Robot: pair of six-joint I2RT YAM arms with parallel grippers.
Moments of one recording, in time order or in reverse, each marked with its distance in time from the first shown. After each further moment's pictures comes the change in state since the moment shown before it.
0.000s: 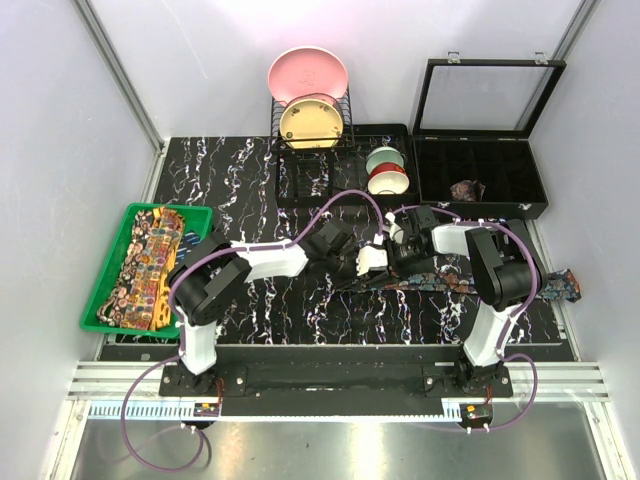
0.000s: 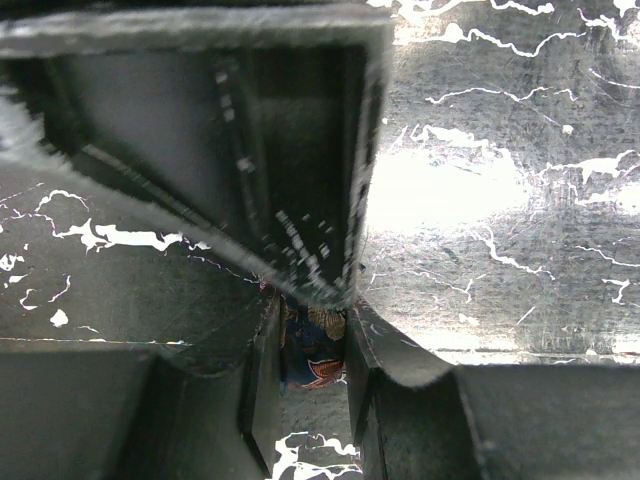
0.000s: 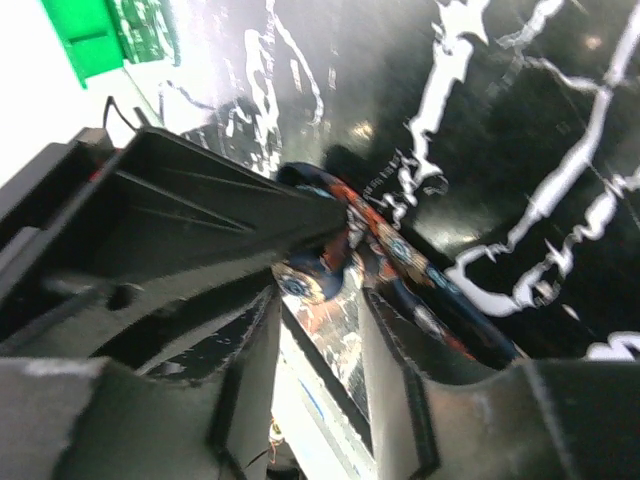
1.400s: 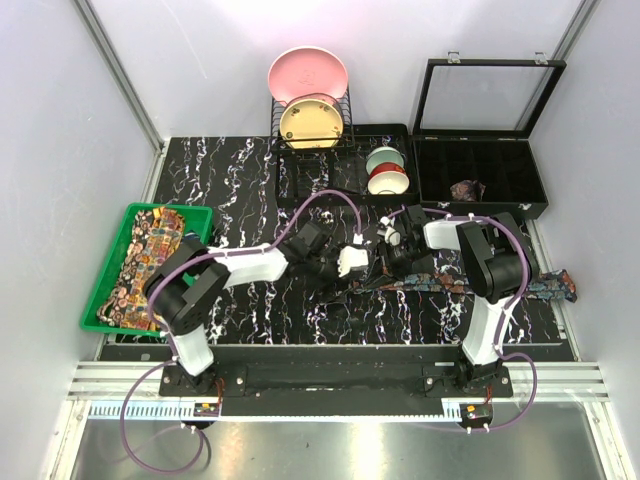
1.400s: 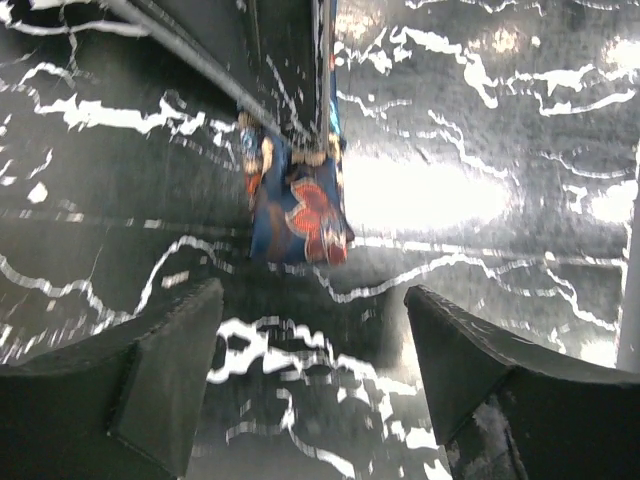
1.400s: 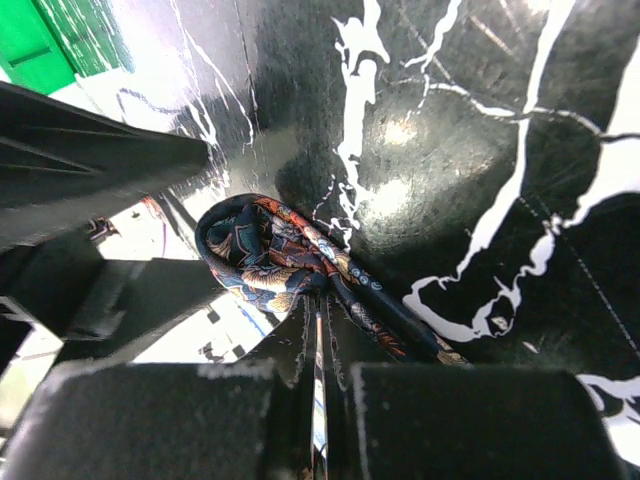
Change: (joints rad) left arm 0.074 -0.160 -0.163 0.008 0.047 -0.011; right arm 0.034 0.073 0.066 -0.097 0.103 0.024
